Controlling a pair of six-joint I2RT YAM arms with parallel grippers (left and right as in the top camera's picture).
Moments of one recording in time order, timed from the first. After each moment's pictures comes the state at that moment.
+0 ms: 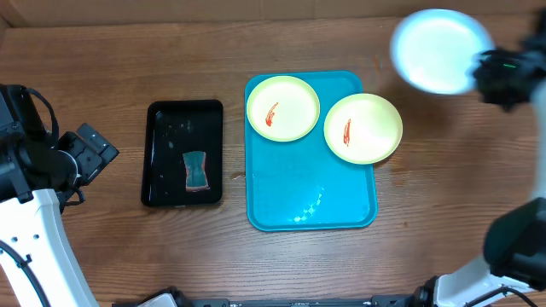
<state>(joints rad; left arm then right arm) 0.41 1.34 1.70 -1.56 -0.03 -0.47 -0.40 1.81 1.78 -1.09 -0.22 0.59</state>
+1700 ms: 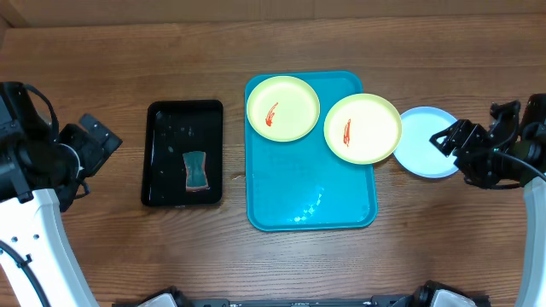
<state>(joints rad) 0.41 1.34 1.70 -1.51 0.10 -0.52 -0.35 1.30 1.23 -1.16 -0.48 0.29</state>
